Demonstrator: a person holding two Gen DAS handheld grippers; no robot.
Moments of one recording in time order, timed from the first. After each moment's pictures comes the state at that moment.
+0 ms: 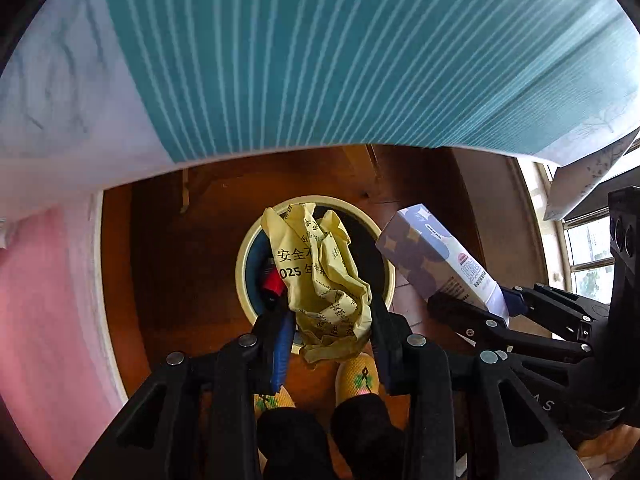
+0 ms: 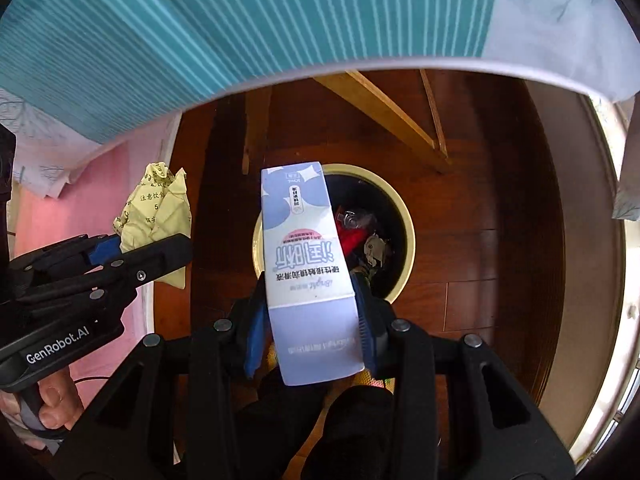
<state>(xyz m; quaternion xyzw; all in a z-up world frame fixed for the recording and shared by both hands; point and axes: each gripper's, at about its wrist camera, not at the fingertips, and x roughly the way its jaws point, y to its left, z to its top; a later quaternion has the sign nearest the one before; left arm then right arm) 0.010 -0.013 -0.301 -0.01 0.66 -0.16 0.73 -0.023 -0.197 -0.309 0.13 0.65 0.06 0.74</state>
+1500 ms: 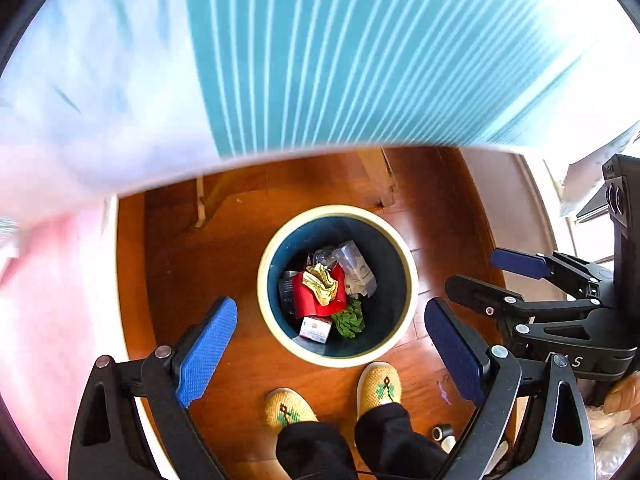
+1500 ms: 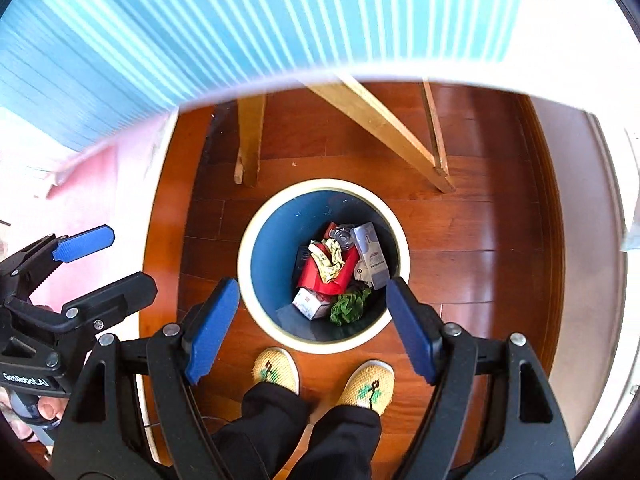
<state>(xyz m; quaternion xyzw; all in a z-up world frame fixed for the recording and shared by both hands) 0.002 0.009 -0.286 0.01 0.63 -0.15 0.76 -0.015 -0.204 -0.309 0.11 0.63 0.07 0.76</state>
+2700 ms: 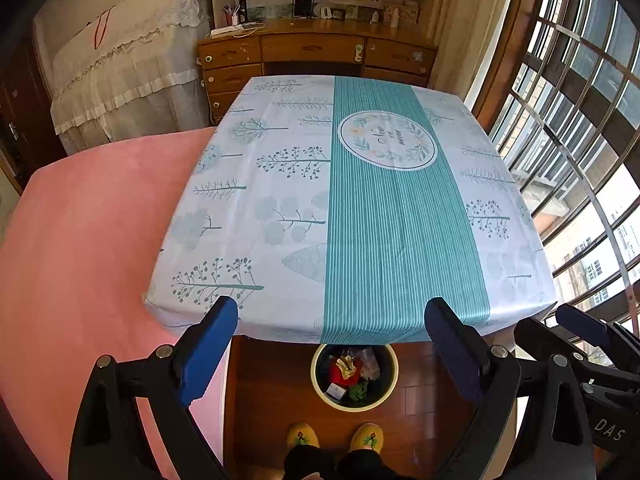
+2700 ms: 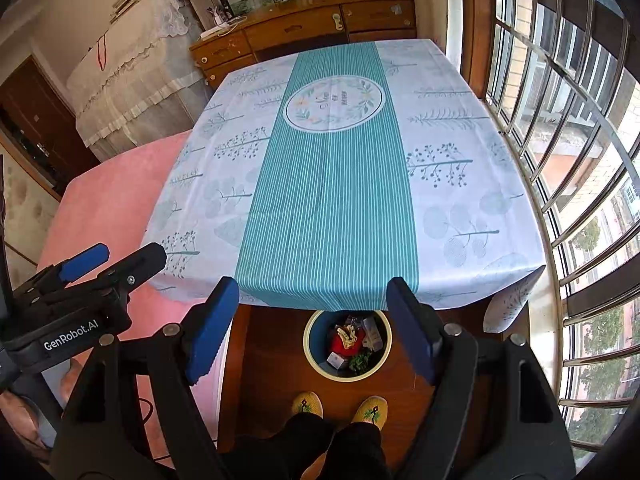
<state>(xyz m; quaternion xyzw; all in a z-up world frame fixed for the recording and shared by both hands) 0.036 0.016 0.109 -0.01 0.52 -0.01 0.86 0.019 -0.193 0.099 0.10 0.52 0.05 0.85</state>
